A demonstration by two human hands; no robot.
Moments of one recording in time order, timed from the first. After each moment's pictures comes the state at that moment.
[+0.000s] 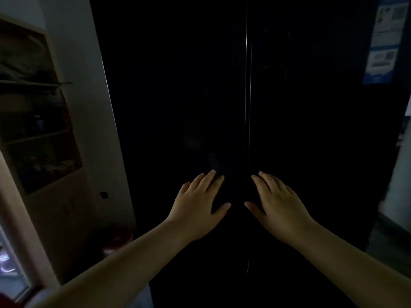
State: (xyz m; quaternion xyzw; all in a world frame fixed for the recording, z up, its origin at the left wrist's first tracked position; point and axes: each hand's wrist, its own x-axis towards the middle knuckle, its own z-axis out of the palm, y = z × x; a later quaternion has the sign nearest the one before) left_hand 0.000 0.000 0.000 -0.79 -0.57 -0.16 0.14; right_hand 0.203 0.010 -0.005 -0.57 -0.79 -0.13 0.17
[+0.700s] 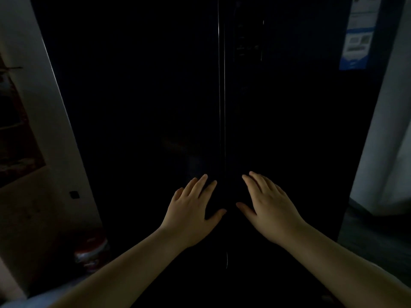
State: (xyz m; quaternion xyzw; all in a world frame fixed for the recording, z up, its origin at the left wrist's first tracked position) left_hand 0.036 0.051 -0.048 -0.80 -0.56 -0.17 0.15; right_hand 0.238 0.038 -0.033 -0.58 -0.79 -0.10 0.19
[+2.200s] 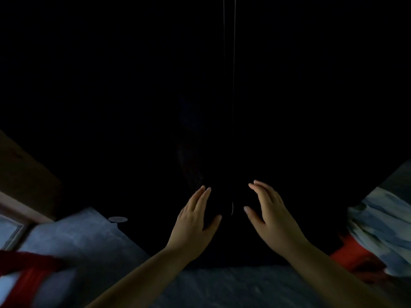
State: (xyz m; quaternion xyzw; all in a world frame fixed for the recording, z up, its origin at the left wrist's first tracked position) left_hand 0.030 0.118 -0.256 -0.76 -0.59 -0.21 -0.18; right_hand 0.245 0.122 -0.248 -0.58 -0.75 0.15 0.28
